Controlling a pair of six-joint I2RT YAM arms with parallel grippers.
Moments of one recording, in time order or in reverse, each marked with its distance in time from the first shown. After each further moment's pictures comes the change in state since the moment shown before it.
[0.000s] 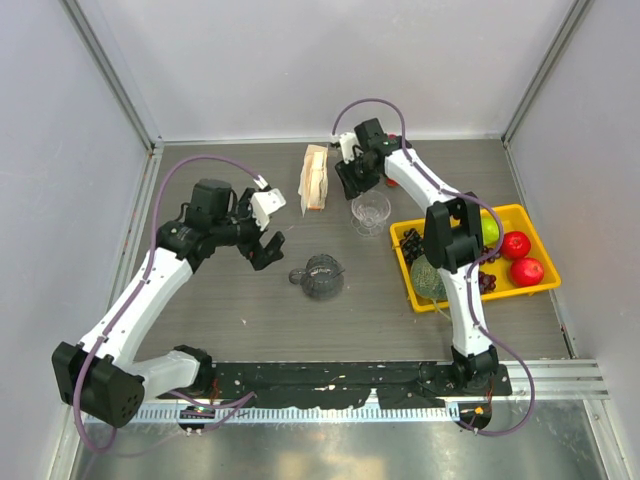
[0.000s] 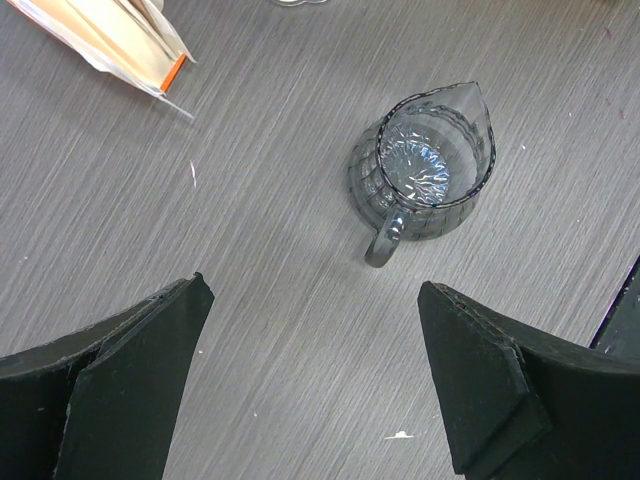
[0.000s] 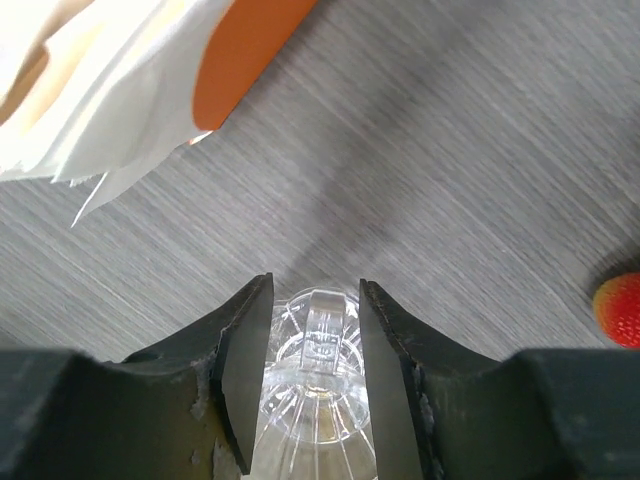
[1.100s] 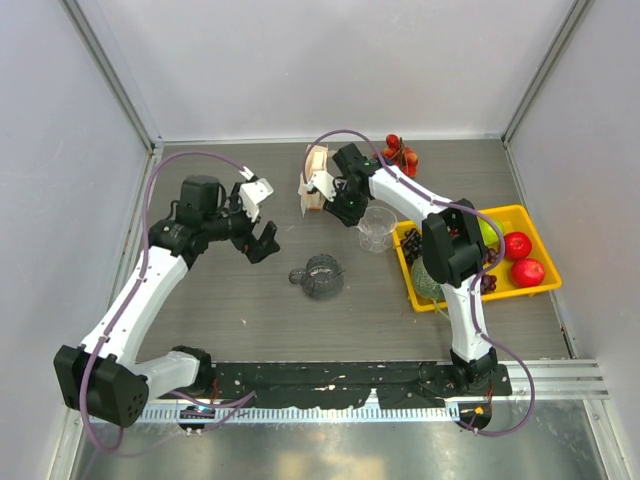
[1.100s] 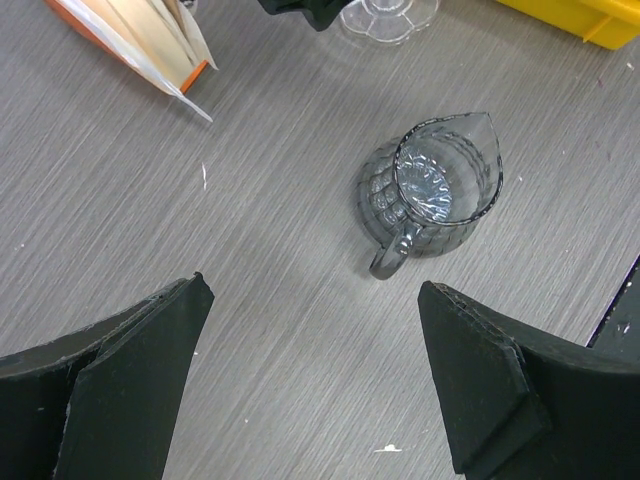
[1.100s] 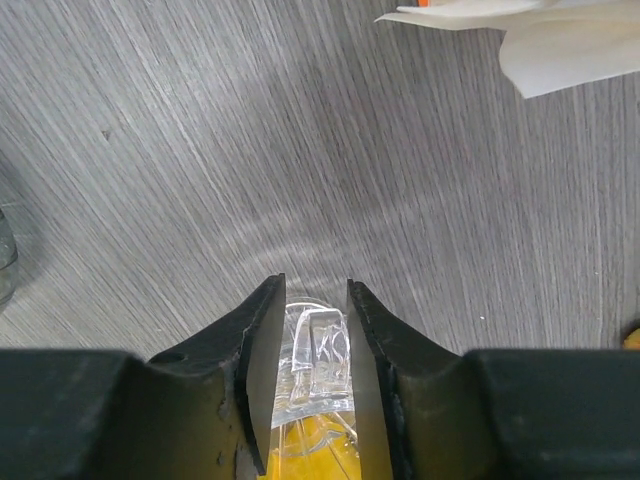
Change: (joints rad) left arm 0.077 0.000 0.000 0.033 0.061 -0.062; right arm 0.138 -0.148 -0.263 -0.058 0.063 -0.441
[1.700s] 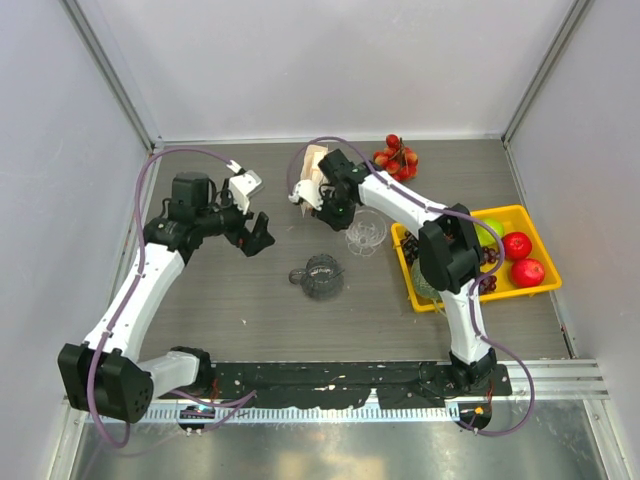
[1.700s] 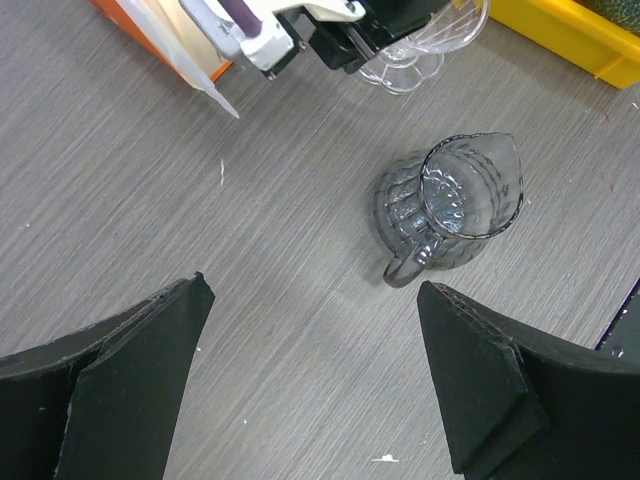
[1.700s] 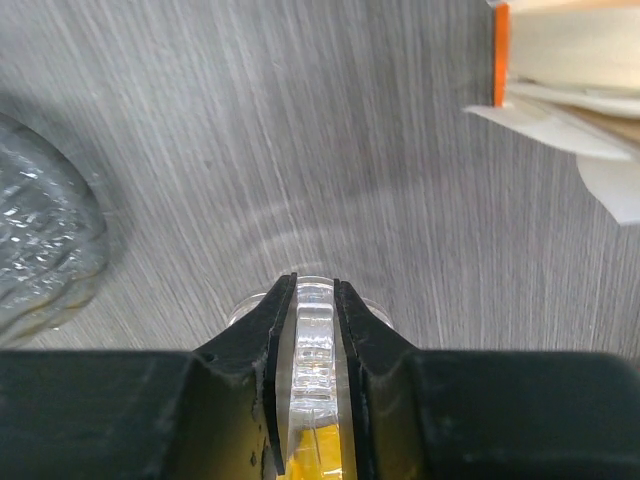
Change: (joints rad) left arm 0.085 0.019 -0.003 0.040 0.049 -0.053; right arm 0.084 -0.032 -0.008 -0.013 -0.015 -0.063
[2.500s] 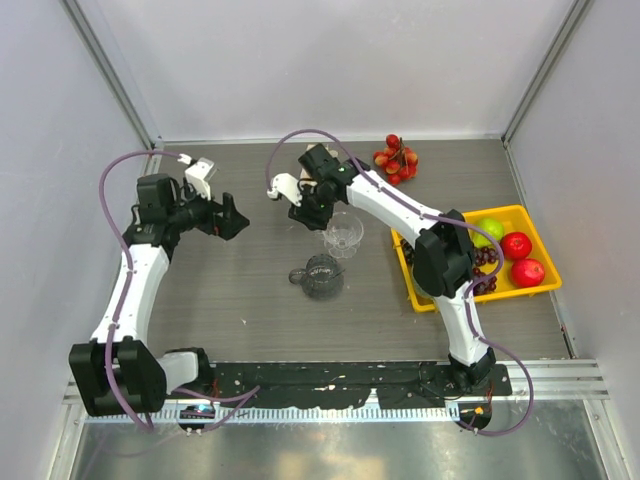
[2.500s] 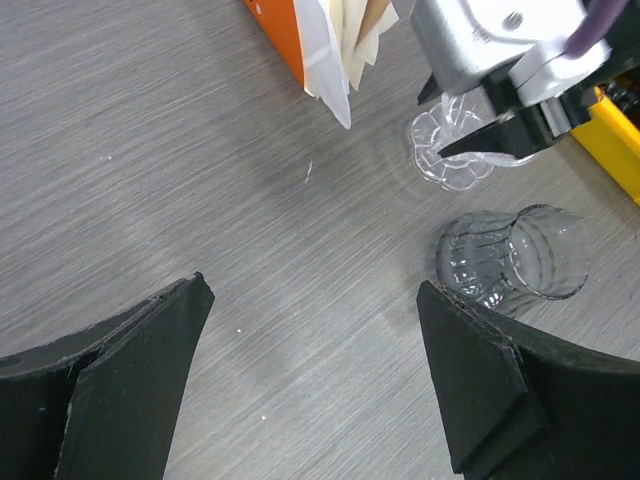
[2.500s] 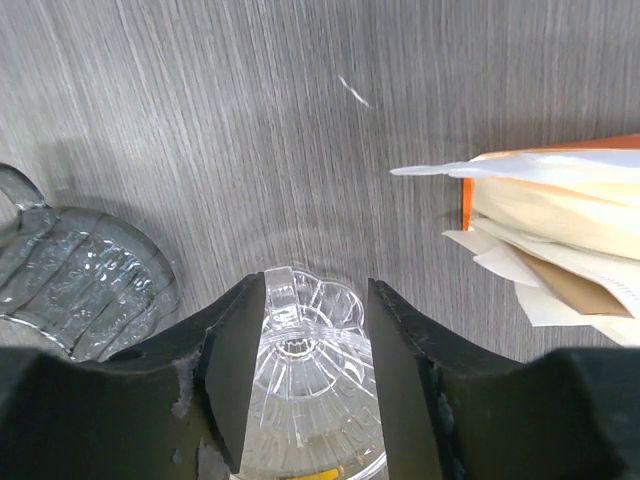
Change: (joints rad) left arm 0.280 0.006 -0.092 0.188 0.095 -0.202; right arm 0.100 0.010 0.126 0.004 -0.049 0.018
